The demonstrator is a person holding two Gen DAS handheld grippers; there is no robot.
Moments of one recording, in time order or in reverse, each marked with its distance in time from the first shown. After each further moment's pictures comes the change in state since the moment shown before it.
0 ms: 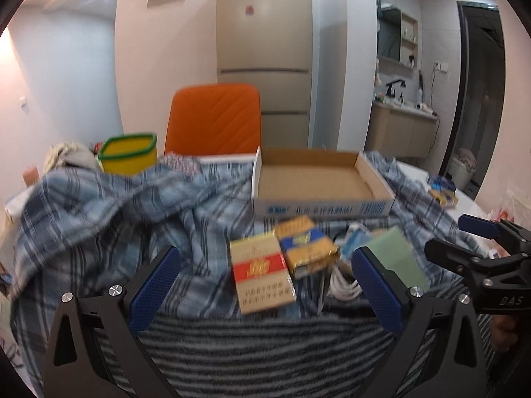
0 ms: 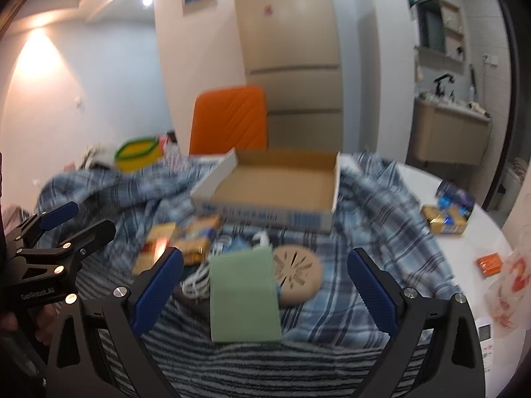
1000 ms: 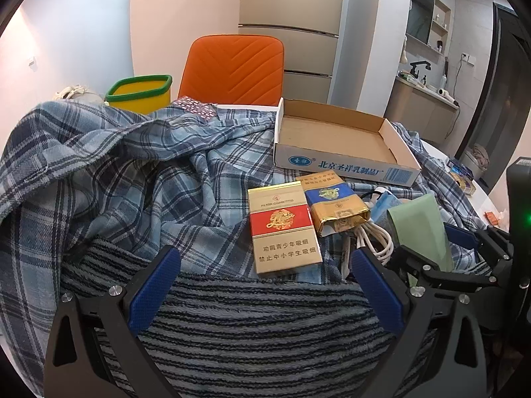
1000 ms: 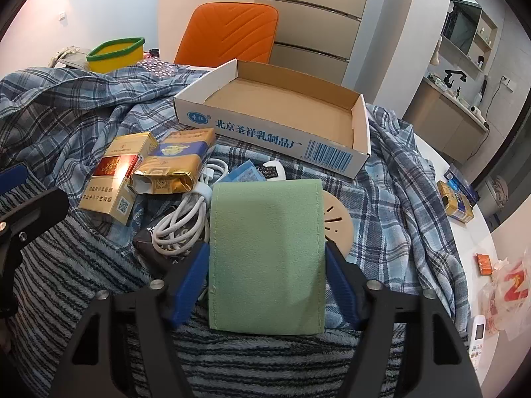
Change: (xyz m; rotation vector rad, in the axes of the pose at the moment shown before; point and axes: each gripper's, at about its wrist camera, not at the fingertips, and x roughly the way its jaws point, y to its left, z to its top) left arm 0.024 0.017 -0.016 -0.096 0.168 0.027; right arm 0.069 0.043 -0.017 -0.152 0.253 -0.182
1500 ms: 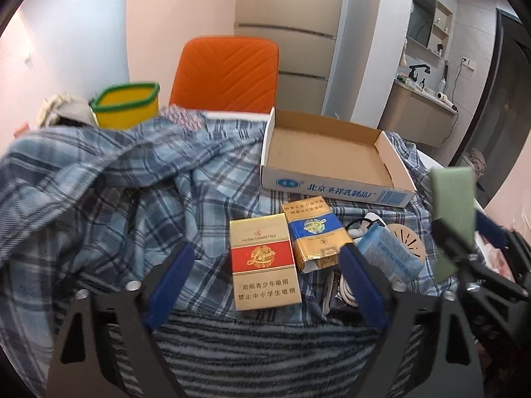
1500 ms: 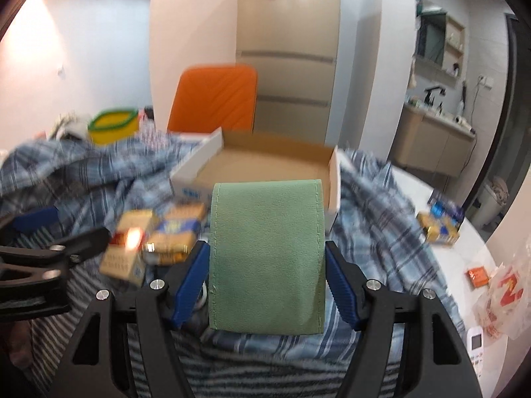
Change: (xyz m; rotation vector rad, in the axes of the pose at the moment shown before) left arm 0.018 -0.007 0.036 -0.032 0.033 -0.034; right arm -0.052 -0.026 0.016 0.118 -0.297 -0.002
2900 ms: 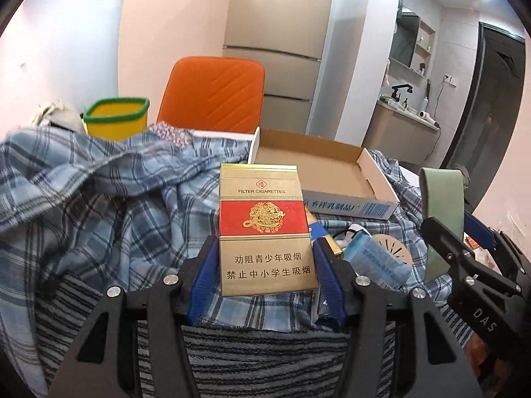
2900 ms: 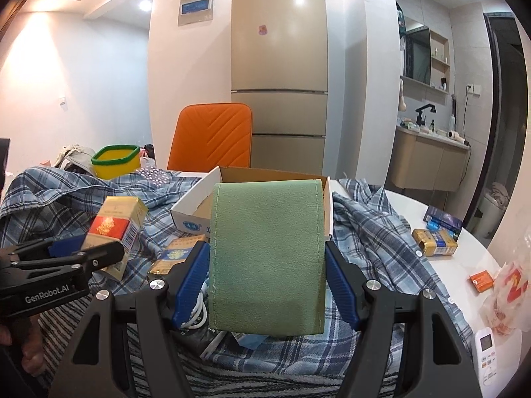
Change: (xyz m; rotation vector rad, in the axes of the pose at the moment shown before) left arm -0.016 -0.003 -0.015 0.023 -0.143 -0.067; right arm -0.012 -0.002 -0.012 0.033 -0.124 0.007
